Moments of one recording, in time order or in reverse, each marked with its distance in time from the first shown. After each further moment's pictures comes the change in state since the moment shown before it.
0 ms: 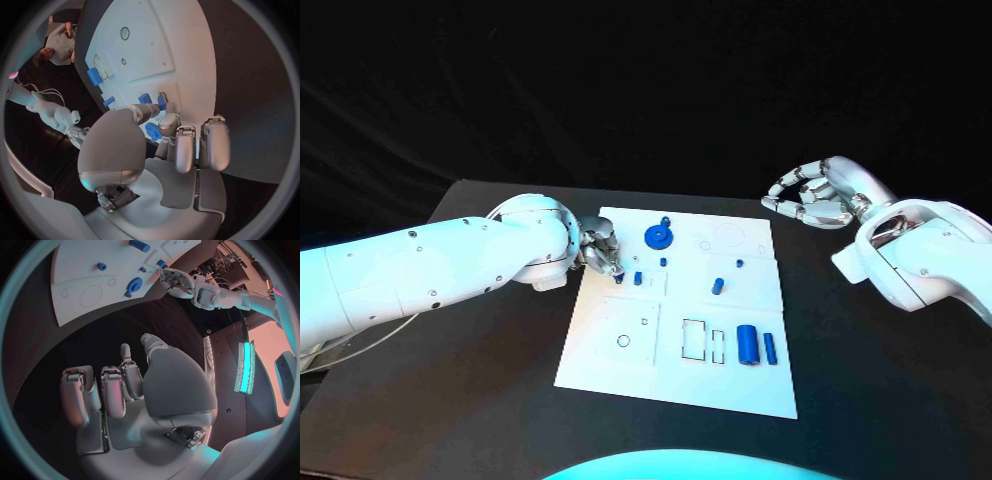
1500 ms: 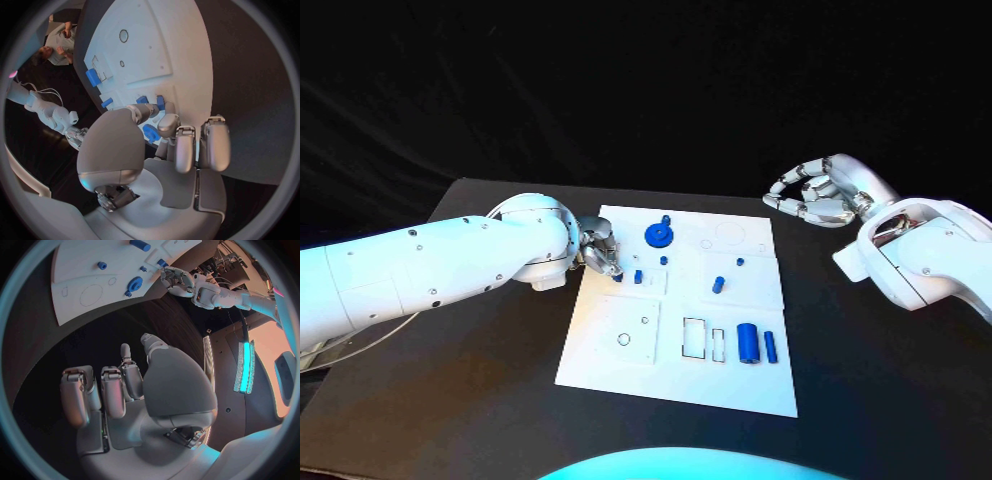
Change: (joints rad) left arm -0.003 -0.001 0.001 -0.002 0.012 0.007 -0.023; left_hand -0.031 -0.028 0.008 0.006 0.013 0.014 -0.007 0.015 0.036 0.027 -0.013 0.006 0.012 -0.003 -0.011 0.000 0.000 0.000 0.004 -0.004 0.000 0.000; right arm 0.000 -0.002 0.000 0.002 0.000 -0.008 0.004; right_hand 0.000 0.000 0.003 -0.003 0.000 0.000 0.000 0.000 0.001 0.000 0.000 0.000 0.000 0.000 0.000 0.000 0.000 0.000 -0.004 -0.004 0.000 -0.001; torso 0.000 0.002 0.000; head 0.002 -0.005
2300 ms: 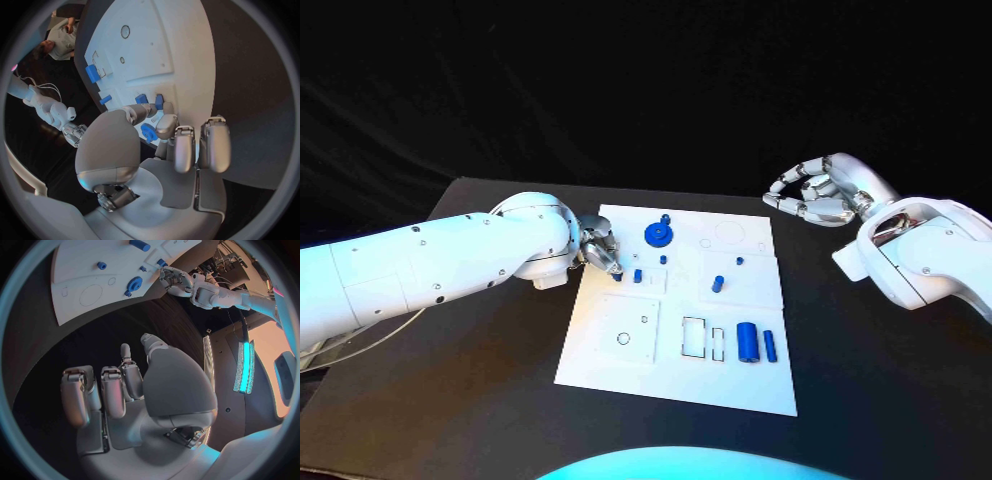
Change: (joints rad) left arm 0.001 0.015 0.000 -0.025 0.036 -0.004 -0.012; left_hand -0.078 -0.011 0.049 -0.056 -0.011 0.017 -0.022 0.003 0.023 0.013 -0.012 0.005 0.010 0.003 -0.018 0.000 0.000 0.000 0.007 -0.007 0.000 0.000; right arm 0.000 -0.002 0.000 0.004 0.000 -0.003 0.000; right_hand 0.000 0.000 0.000 0.000 0.000 0.000 0.000 0.000 0.000 0.000 0.000 0.000 0.001 0.000 0.000 -0.004 0.001 0.000 0.004 -0.004 0.000 0.001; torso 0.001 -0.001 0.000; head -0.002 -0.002
